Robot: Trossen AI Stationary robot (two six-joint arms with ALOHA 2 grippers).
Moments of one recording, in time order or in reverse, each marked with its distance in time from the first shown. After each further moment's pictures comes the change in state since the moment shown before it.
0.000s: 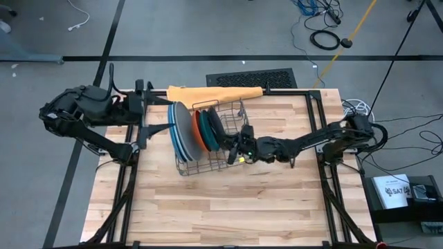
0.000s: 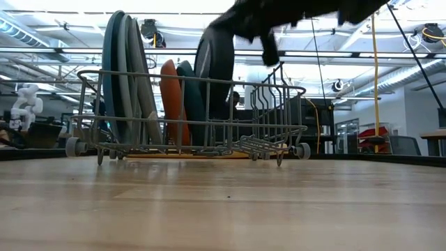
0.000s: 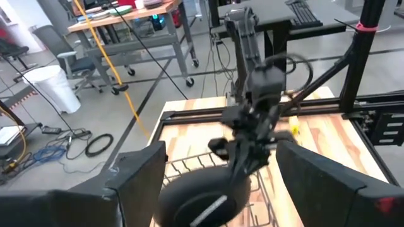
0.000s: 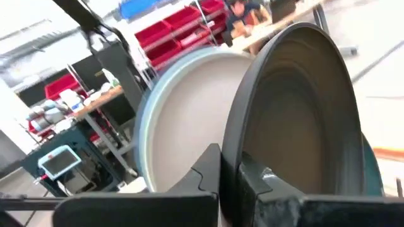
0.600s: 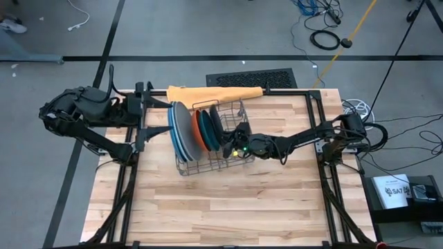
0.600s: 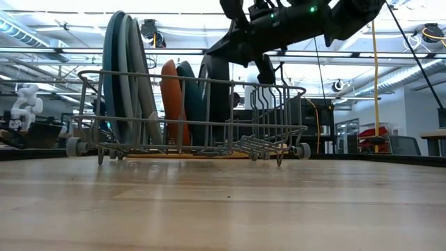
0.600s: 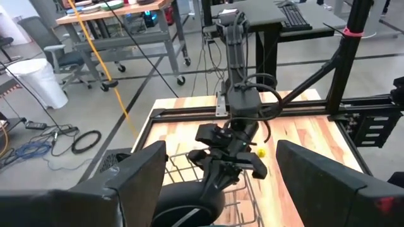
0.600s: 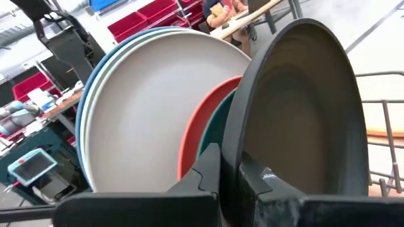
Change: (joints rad) left arm -0.018 -0.004 -0.001 -0.011 0.016 -0.050; right arm -0.080 0.094 0.003 -0.045 -0.026 0.095
